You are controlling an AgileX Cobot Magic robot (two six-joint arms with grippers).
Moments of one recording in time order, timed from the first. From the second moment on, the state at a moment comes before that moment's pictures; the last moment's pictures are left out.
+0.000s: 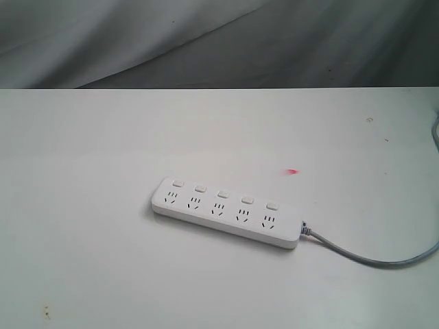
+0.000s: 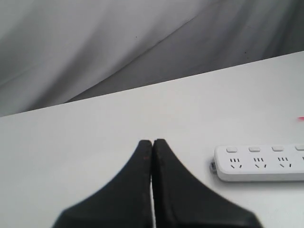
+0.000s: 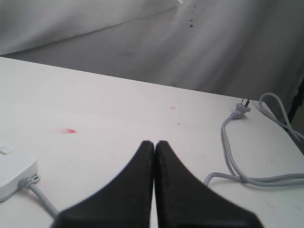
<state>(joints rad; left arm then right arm) -0.06 0.41 -0.47 -0.11 0.47 0.22 0.01 0.04 0.00 0.10 0.22 -0.25</state>
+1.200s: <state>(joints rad) -0.10 1.24 -0.98 -0.55 0.85 1.18 0.01 0.04 0.00 0.10 0.22 -0.25</state>
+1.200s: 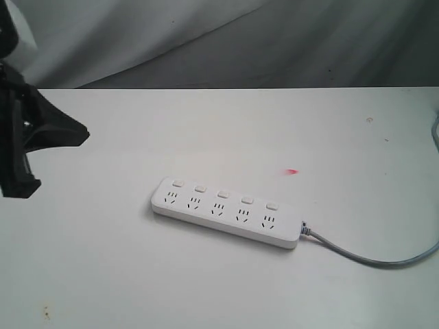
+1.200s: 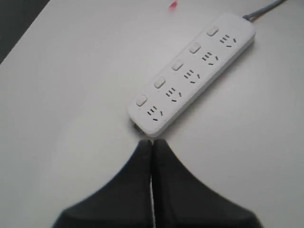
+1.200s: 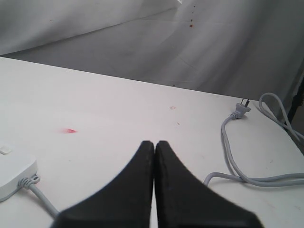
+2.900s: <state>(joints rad) -0.10 1.80 -1.04 -0.96 0.73 2.08 0.01 0.04 0.00 0.10 0.22 -0.25</state>
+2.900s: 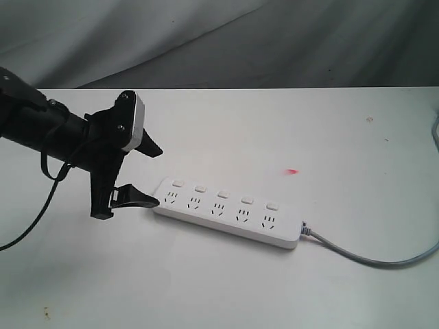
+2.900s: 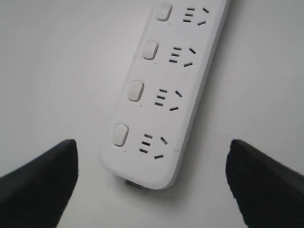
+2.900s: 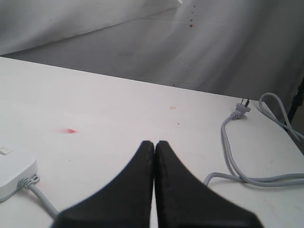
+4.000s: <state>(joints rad) -0.10 2.13 -1.28 -0.82 0.76 2.09 0.01 0.04 0.00 0.10 0.22 -0.25</state>
